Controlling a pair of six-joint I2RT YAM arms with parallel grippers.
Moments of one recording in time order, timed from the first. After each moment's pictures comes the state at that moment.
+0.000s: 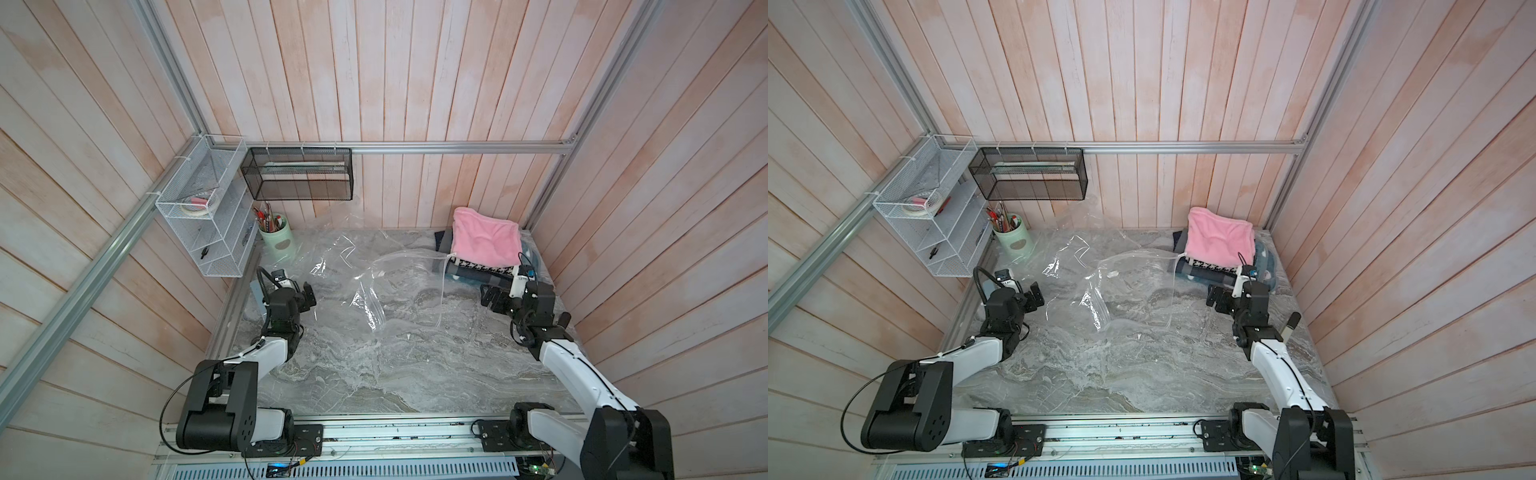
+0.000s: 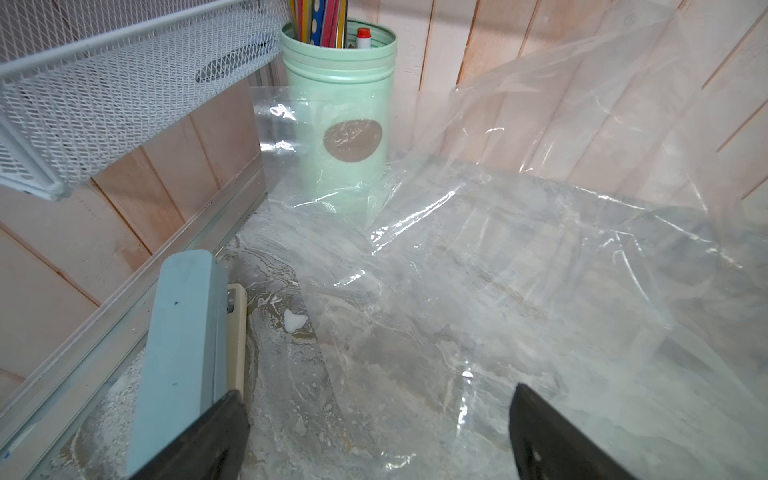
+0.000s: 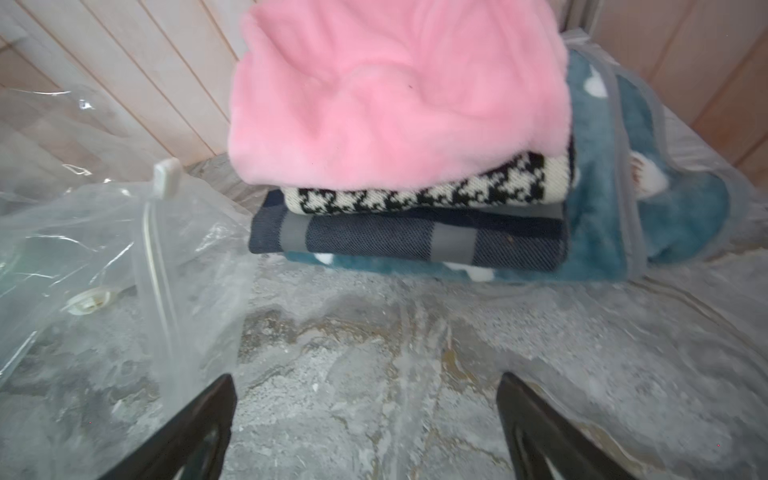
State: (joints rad) left arm -0.06 1.40 0.45 0.58 -0.26 -0.16; right arm -0.01 1.06 0.50 0.08 -0.10 0.30
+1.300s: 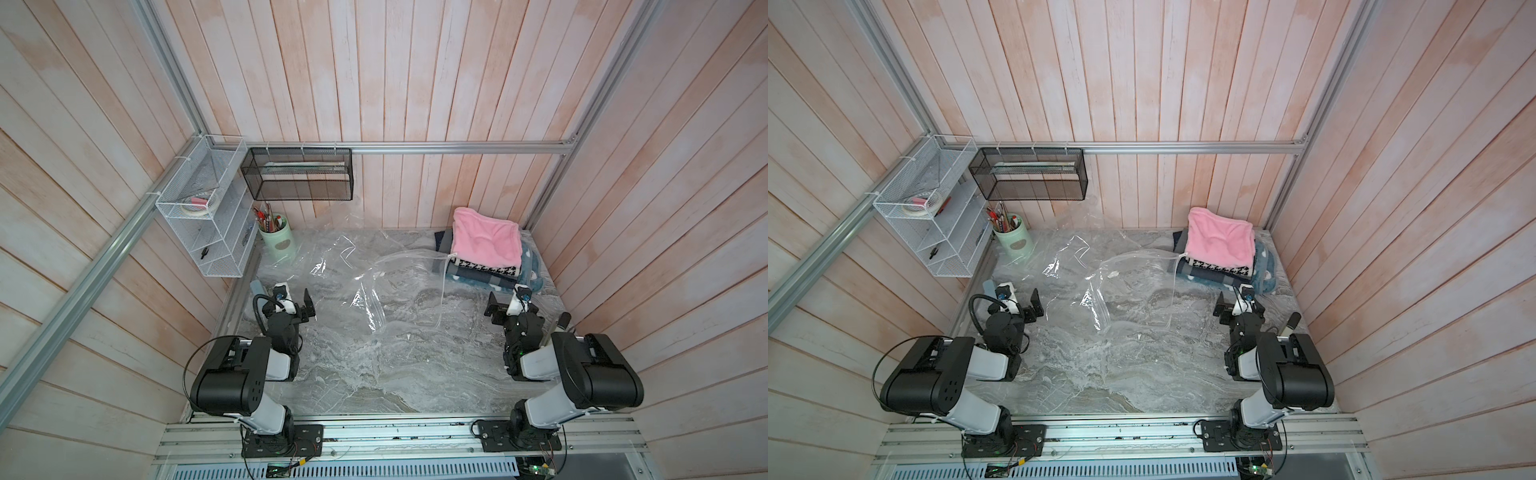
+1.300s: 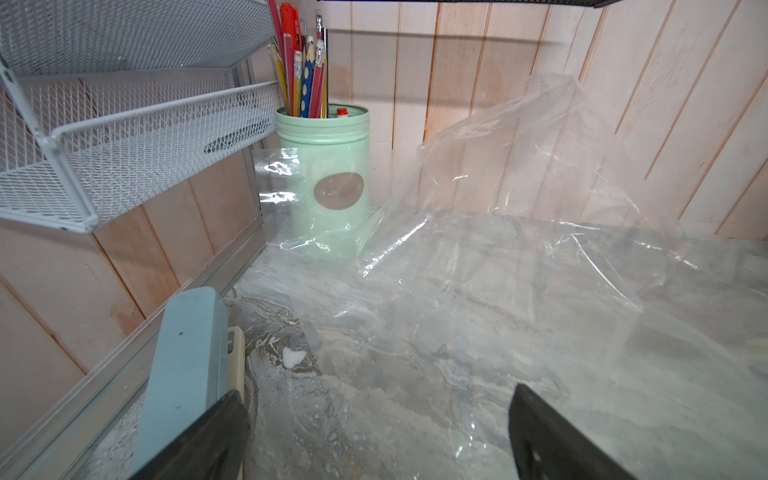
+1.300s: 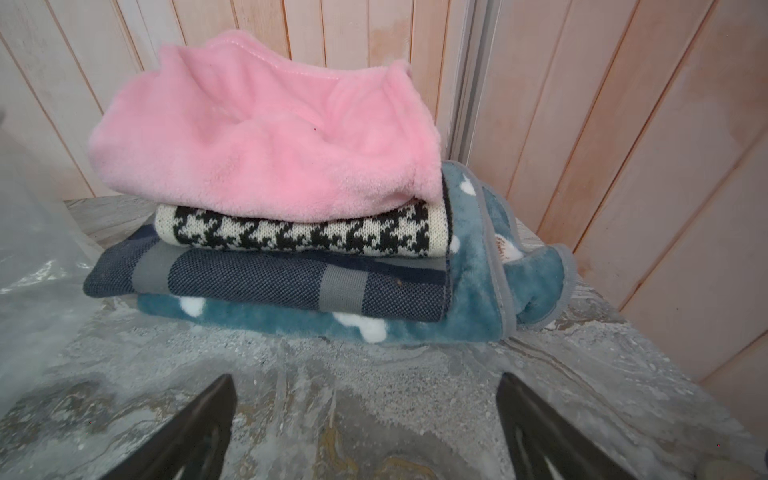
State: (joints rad) left arm -0.02 1.57 0.23 1.22 -0.17 -0.03; right arm -0.02 1.55 0.18 1.23 0.11 0.05
